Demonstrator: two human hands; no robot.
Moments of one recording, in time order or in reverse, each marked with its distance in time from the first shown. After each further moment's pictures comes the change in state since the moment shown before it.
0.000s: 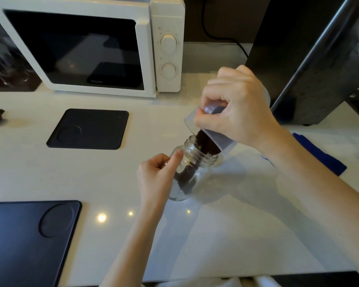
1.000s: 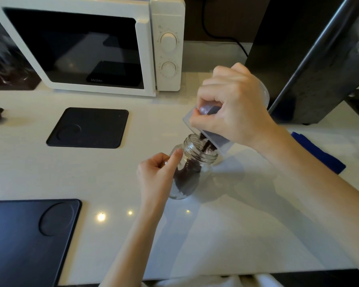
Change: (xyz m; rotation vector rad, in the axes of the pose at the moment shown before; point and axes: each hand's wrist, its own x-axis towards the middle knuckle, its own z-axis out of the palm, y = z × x) left_hand -0.001 -0.001 0.000 -0.029 0.005 0.006; right_hand 0.003 -0.005 0.002 -0.021 -0.012 -0.039
